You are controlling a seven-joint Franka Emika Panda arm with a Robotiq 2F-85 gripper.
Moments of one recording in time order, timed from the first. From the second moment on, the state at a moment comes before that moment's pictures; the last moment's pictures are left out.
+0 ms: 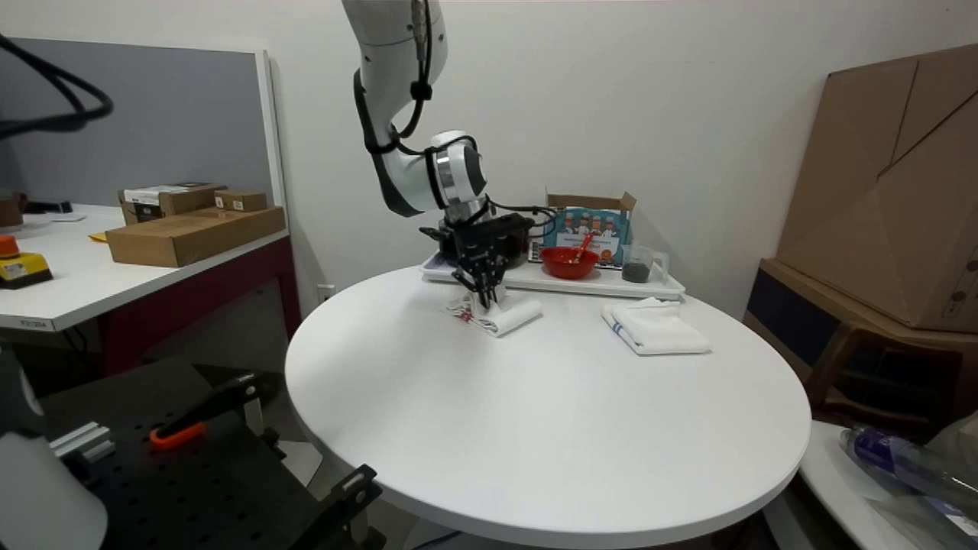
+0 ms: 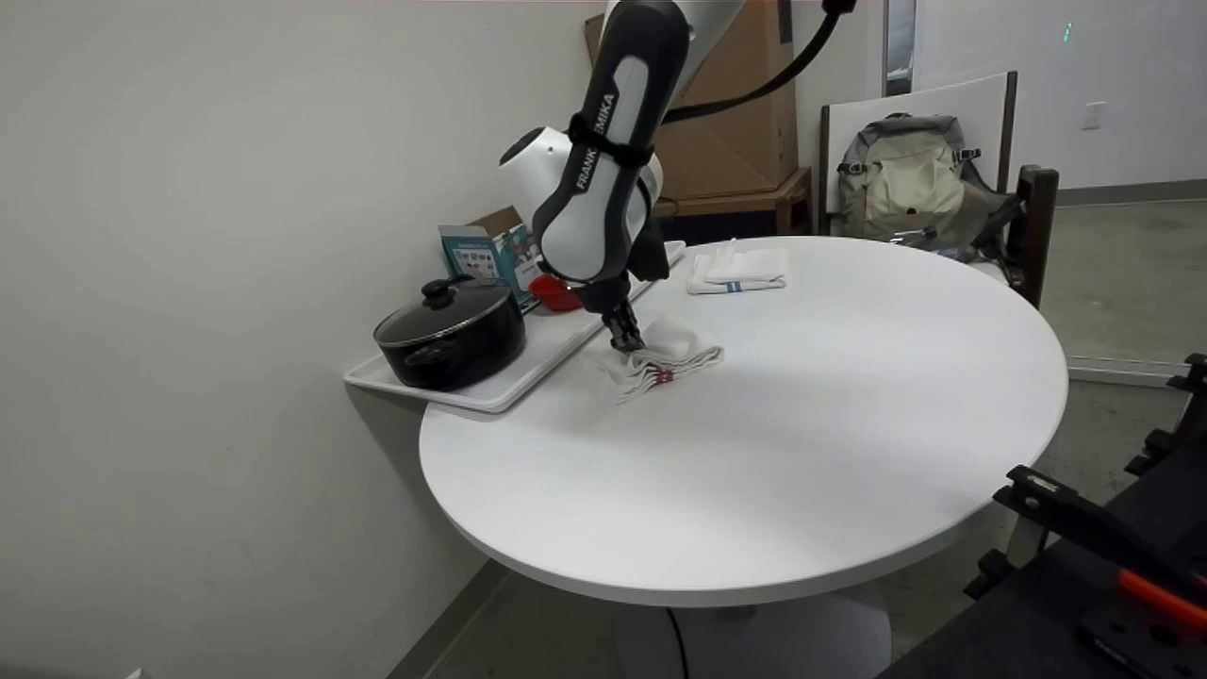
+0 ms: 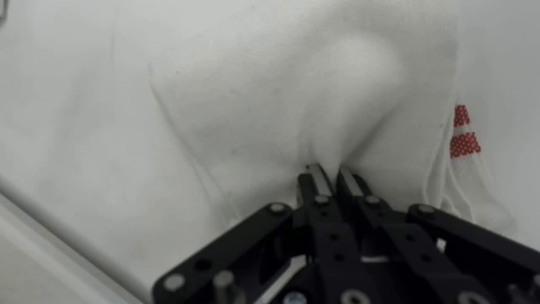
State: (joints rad) arm 0.22 1.00 0.06 -1.43 -0.56 2.40 -0.41
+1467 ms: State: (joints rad) arm 0.06 0.81 -0.21 -1.88 -0.53 2.71 -0.09
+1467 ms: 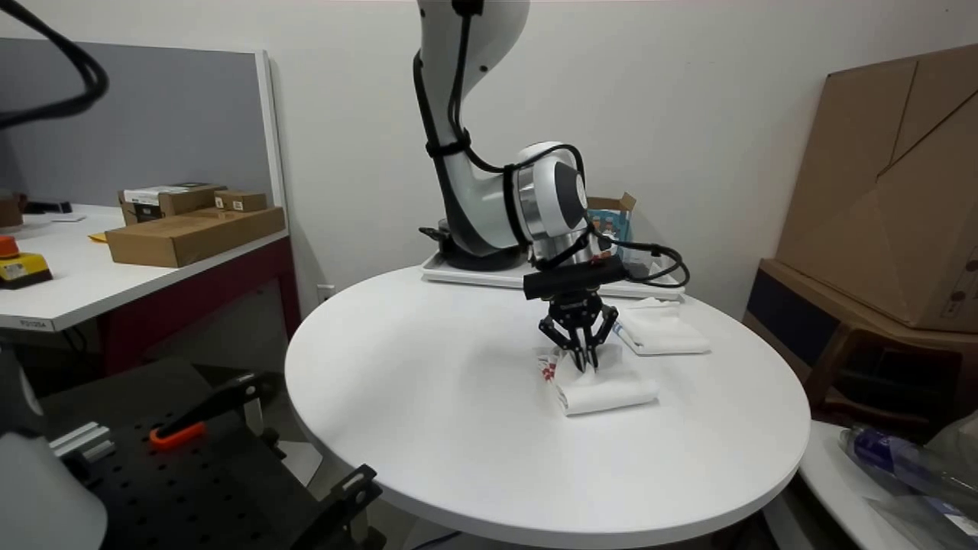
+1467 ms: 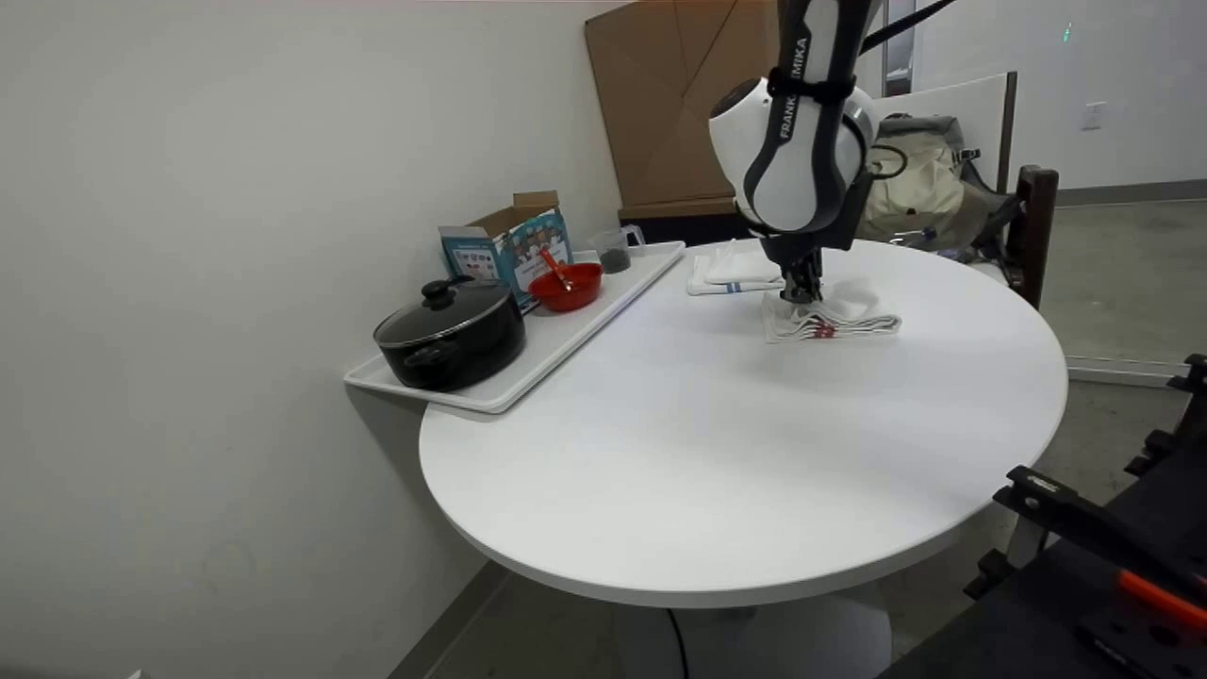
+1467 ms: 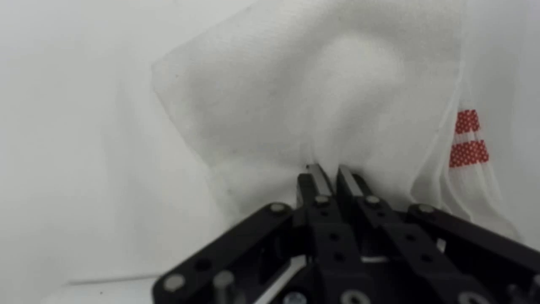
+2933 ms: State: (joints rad) arm 0.33 0.55 -0.34 -2.47 -0.62 2.93 0.11
